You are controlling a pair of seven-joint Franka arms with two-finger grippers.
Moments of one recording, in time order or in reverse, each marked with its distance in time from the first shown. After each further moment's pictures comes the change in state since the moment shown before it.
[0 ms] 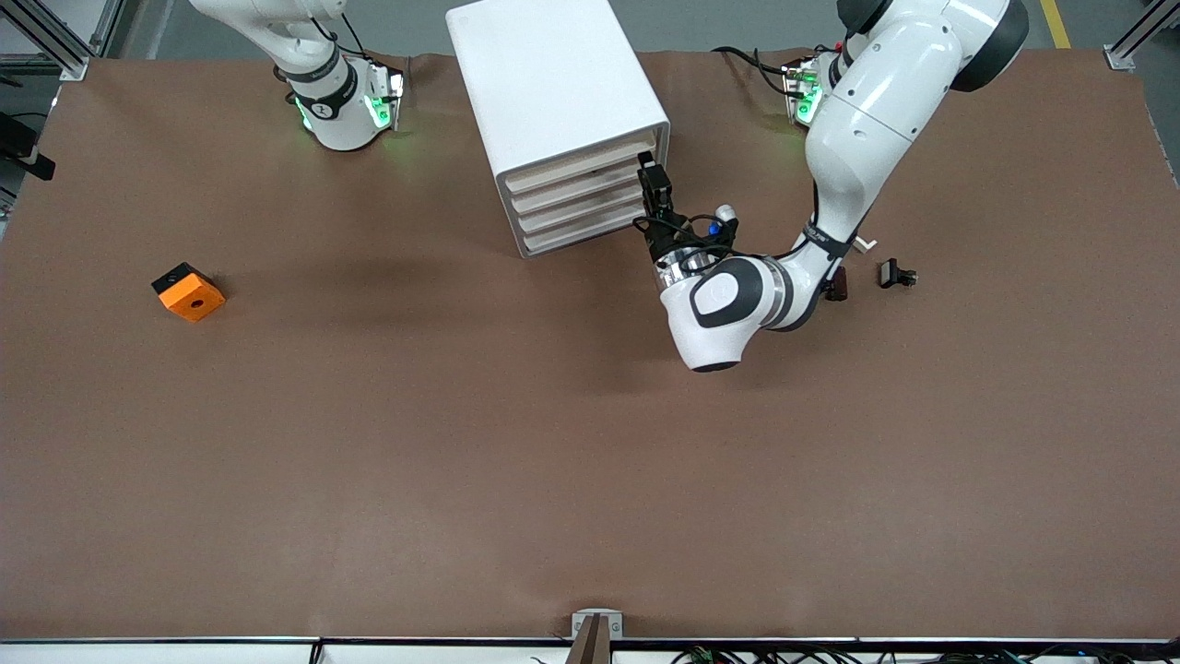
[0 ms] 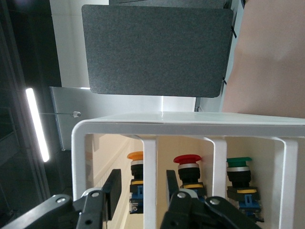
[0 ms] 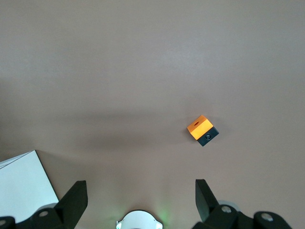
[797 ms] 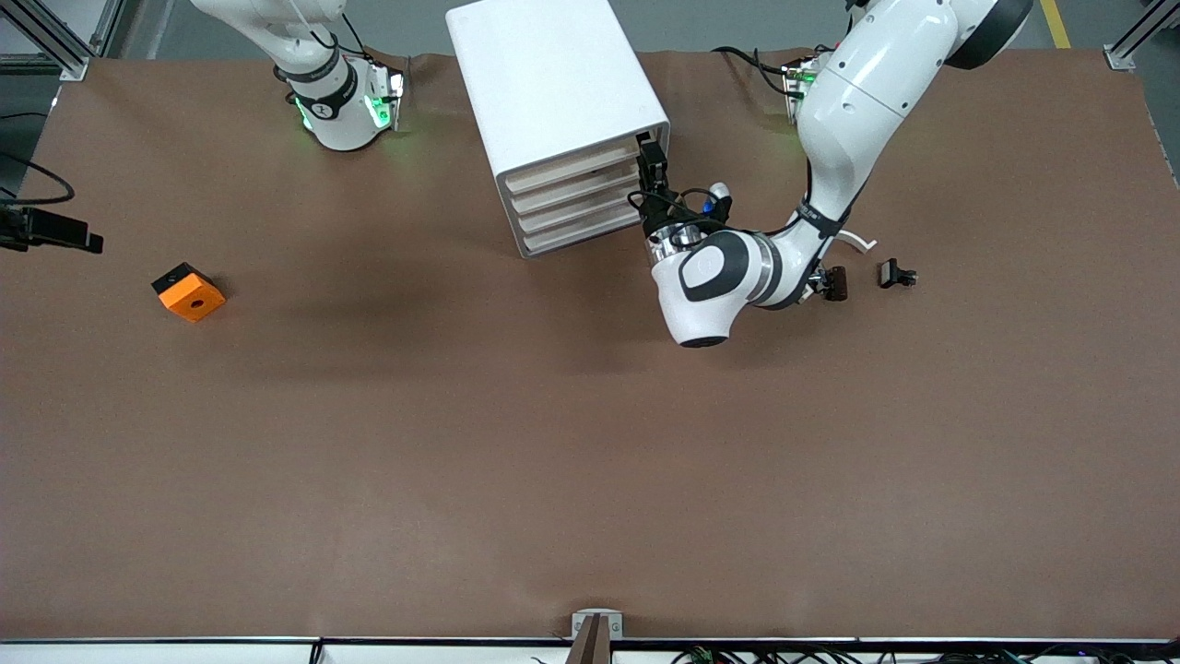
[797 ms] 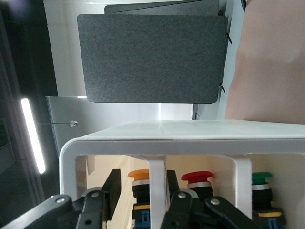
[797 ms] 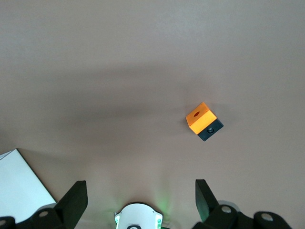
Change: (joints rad) left arm -0.036 -0.084 -0.002 -0.105 0.002 0.030 0.048; right arm -0.051 0.201 -0.001 -0.012 -0.002 0.024 -0.001
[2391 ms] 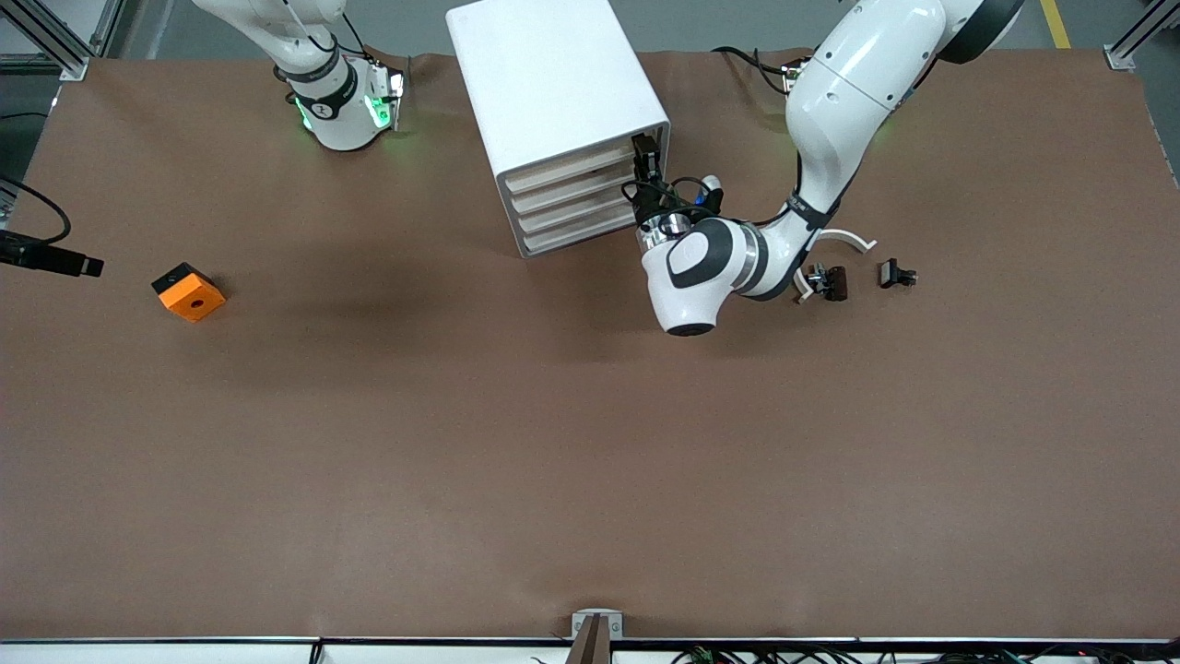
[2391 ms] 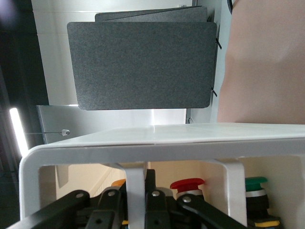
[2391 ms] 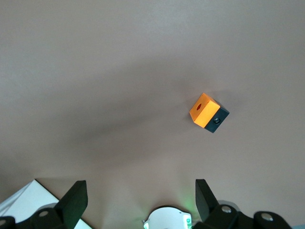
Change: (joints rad) left arm -0.031 -0.007 -0.002 -0.026 0.024 0.040 0.048; right arm -0.033 0.025 0.008 0.002 0.039 0.018 0.231
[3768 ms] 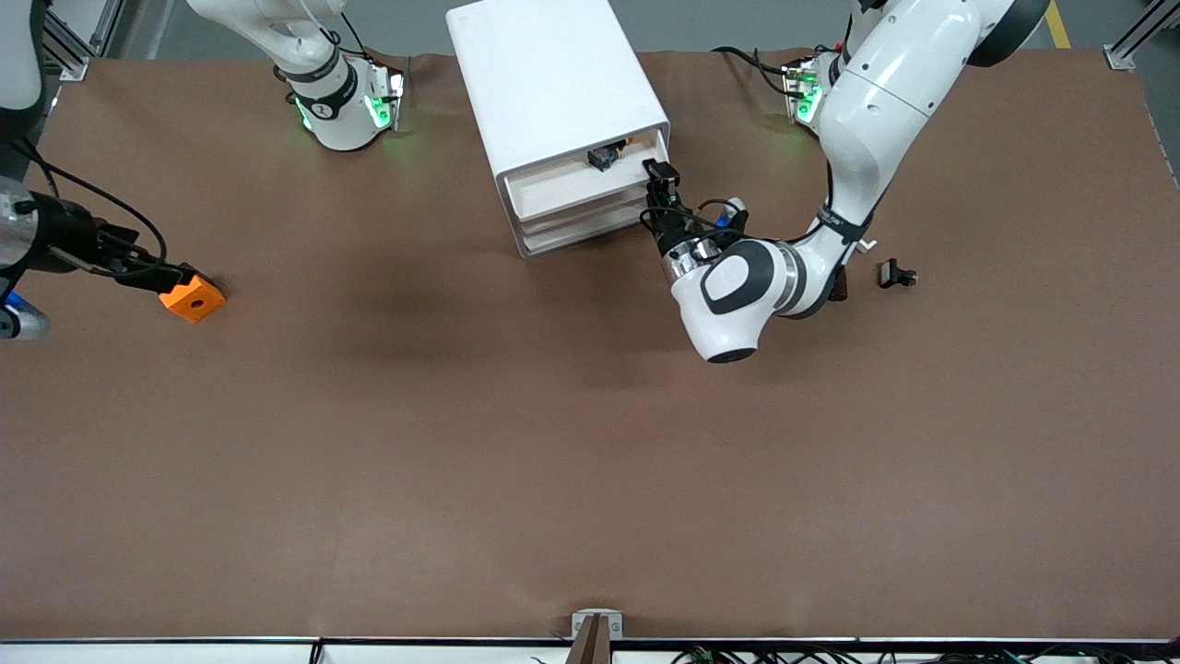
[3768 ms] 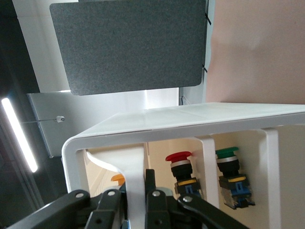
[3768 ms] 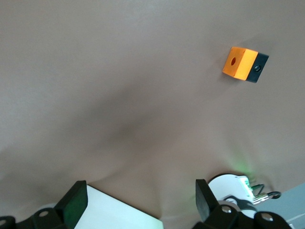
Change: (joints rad) left arm 0.102 0.000 0.005 0.042 0.002 0.009 0.037; right arm 0.198 -0.003 0.016 0.008 0.067 -0.025 0.515
